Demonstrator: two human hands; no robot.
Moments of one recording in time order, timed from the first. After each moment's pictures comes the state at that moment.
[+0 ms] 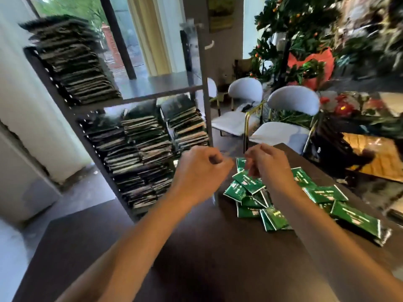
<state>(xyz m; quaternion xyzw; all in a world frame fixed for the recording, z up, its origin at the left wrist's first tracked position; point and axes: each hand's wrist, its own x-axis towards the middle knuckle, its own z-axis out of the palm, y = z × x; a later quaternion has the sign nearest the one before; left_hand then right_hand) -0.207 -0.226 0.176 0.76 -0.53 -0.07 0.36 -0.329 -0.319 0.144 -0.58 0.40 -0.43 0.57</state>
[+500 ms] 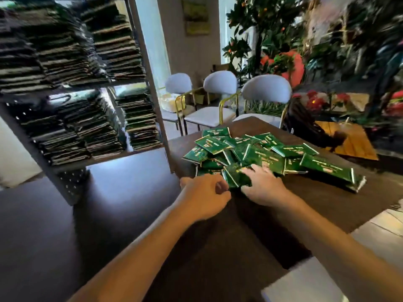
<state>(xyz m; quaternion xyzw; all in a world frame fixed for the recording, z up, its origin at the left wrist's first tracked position) -0.291 -0.270 -0.095 0.76 -0.61 -0.10 0.20 -0.434 -0.401 -0.138 -0.85 0.51 -0.01 0.16</state>
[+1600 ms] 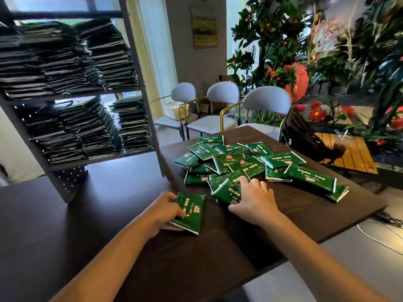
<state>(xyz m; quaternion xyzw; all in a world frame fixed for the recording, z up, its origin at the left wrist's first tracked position) -0.270 -0.247 -0.126 0.77 -0.26 -0.42 0.41 -0.464 -0.369 -0.138 -0.84 0.51 -0.08 0.15</state>
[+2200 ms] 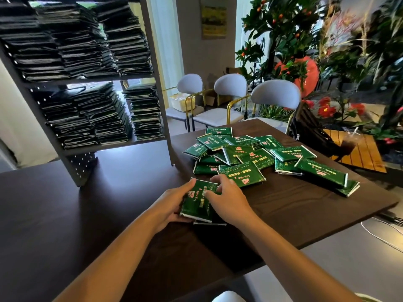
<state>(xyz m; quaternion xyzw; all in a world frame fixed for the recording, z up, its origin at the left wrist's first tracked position) -0.270 -0.228 -0.133 0.69 -0.27 -0.48 0.47 -0.412 -0.310 -0.139 -0.79 0.42 -0.21 0.40</state>
